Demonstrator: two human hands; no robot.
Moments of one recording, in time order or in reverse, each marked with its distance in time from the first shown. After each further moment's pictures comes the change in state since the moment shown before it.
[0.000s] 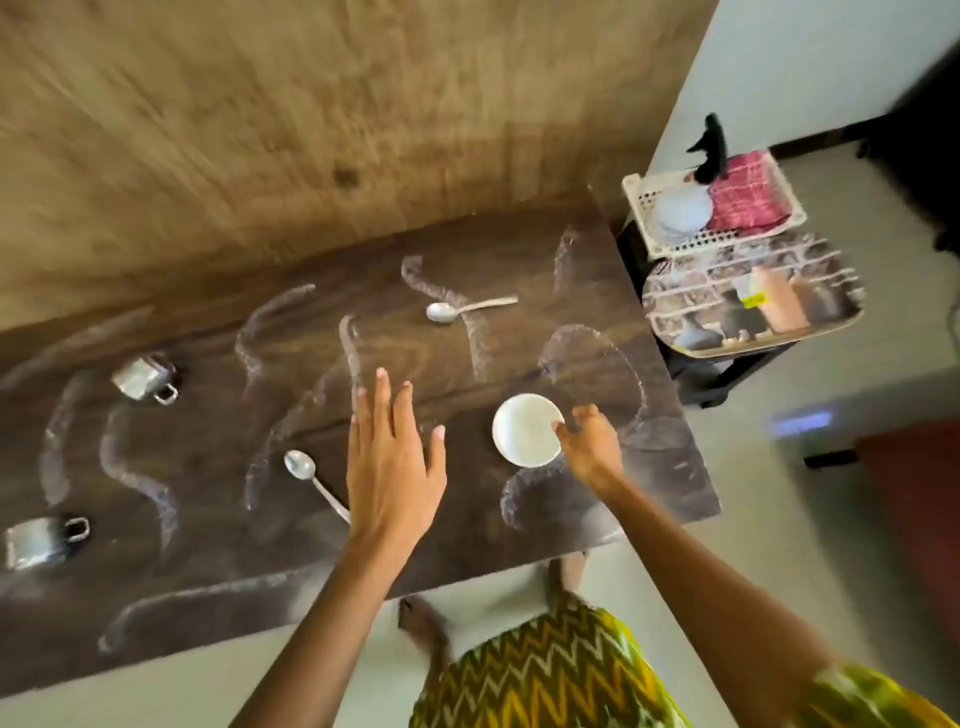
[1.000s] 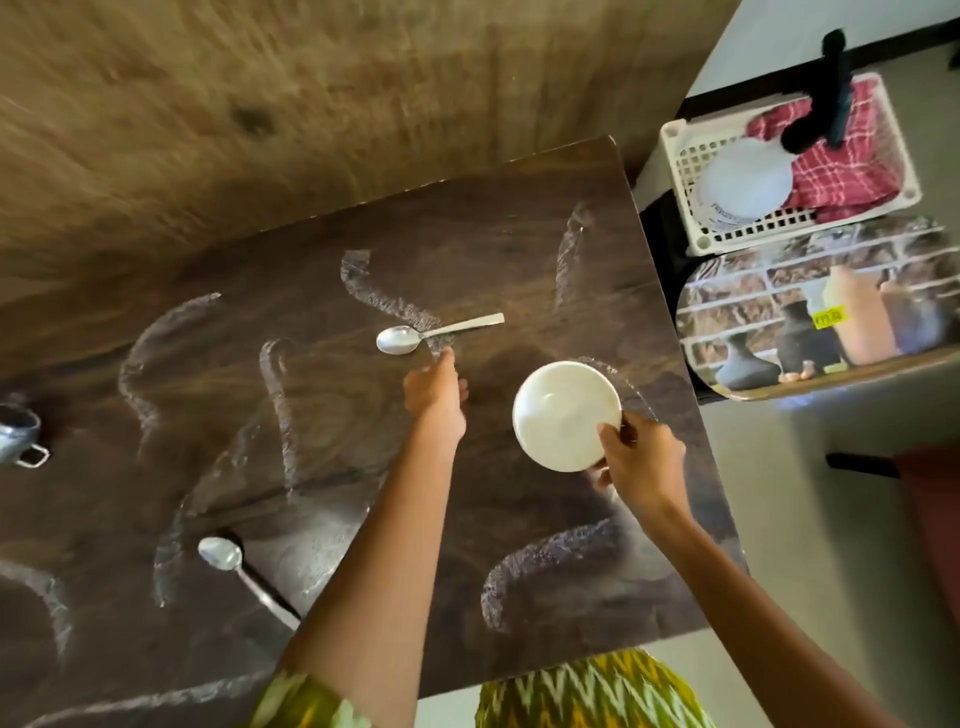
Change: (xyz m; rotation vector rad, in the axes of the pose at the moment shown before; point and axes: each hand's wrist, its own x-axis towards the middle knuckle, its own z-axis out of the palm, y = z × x) left_hand 0.241 0.049 0.170 -1.125 -0.147 -1.207; right_hand 0.116 -0.014 -0.039 0.131 0.073 0.121
